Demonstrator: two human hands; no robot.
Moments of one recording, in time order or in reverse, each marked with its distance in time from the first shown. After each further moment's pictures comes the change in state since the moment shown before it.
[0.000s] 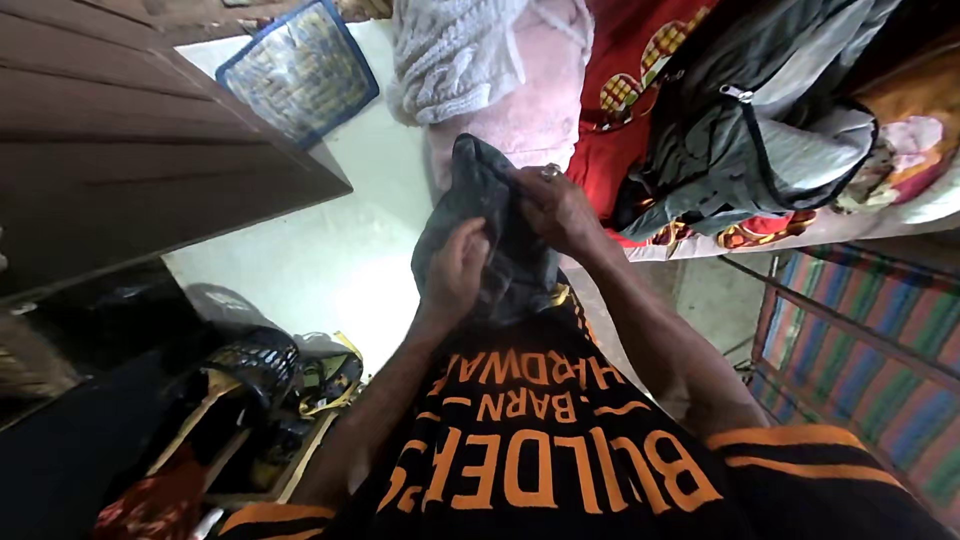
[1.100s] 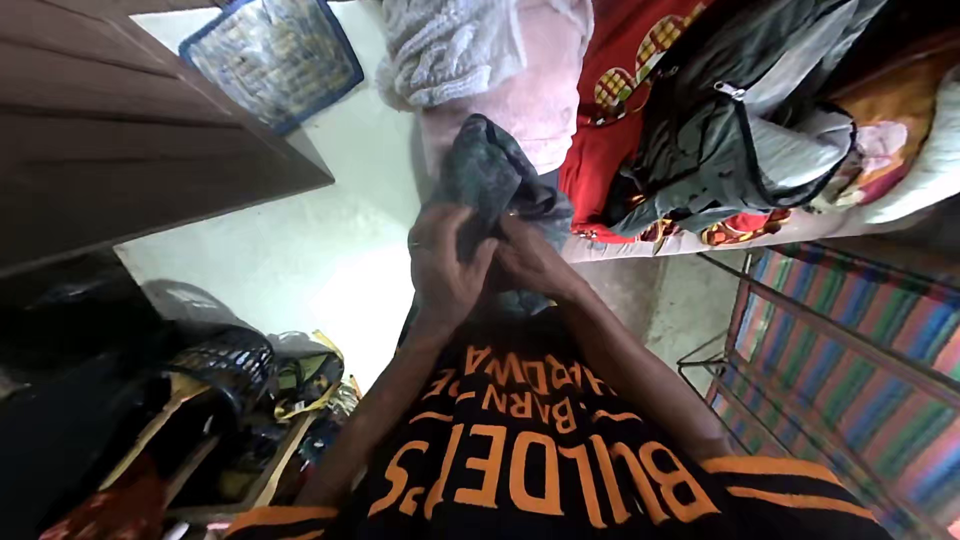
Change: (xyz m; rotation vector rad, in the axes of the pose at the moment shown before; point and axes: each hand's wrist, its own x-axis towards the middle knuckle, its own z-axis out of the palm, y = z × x) left_hand -0.010 -0.007 0.009 0.140 0.283 0.213; right_hand -0.060 -0.040 0.027 0.318 -0.556 0.731
